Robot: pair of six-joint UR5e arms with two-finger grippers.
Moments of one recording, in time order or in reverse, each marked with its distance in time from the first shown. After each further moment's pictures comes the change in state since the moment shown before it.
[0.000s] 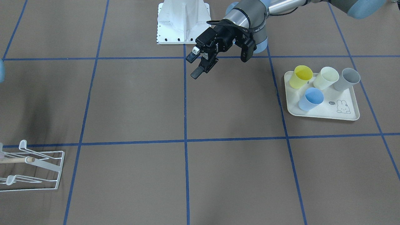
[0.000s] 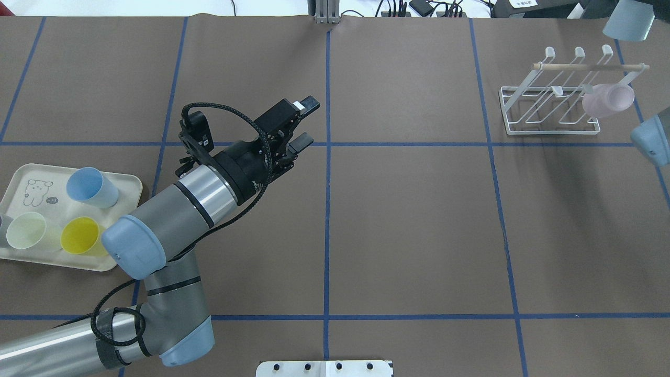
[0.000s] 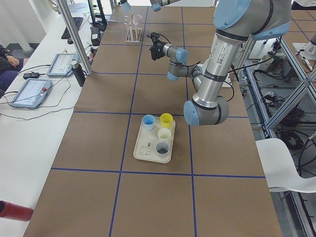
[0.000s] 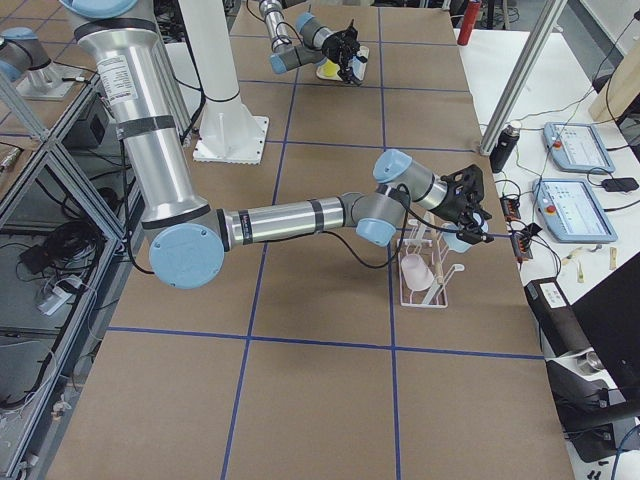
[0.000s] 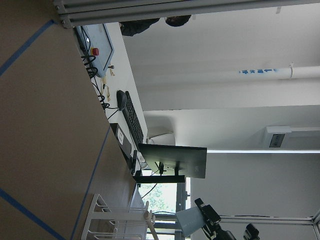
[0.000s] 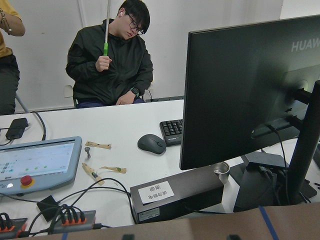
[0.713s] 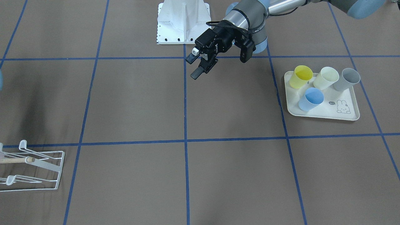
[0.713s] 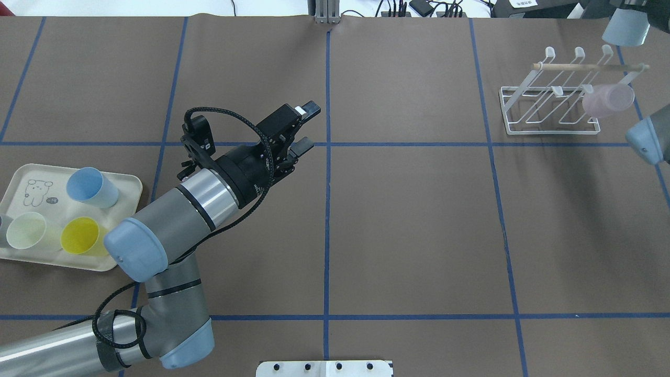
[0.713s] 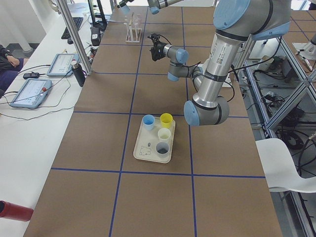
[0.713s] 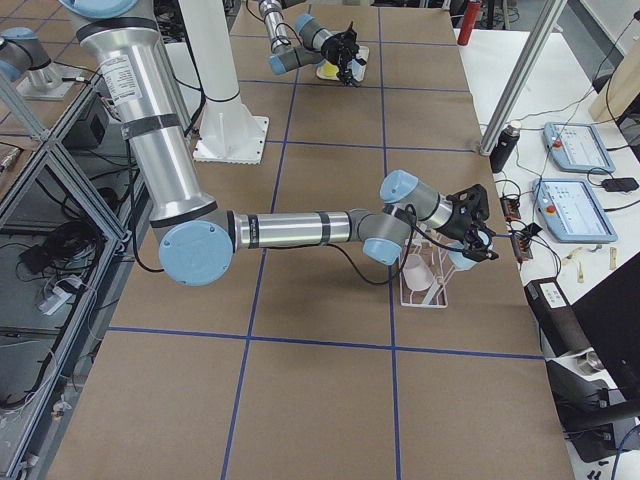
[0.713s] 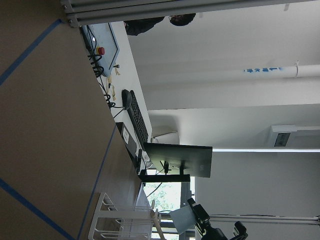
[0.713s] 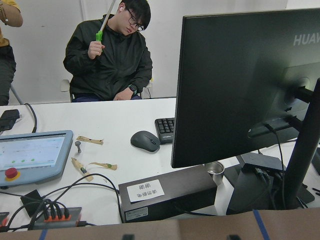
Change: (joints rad) left arm 0.008 0.002 0.005 0.000 0.000 -0.001; right arm -0.002 0.039 -0.124 0.071 -0.006 -0.041
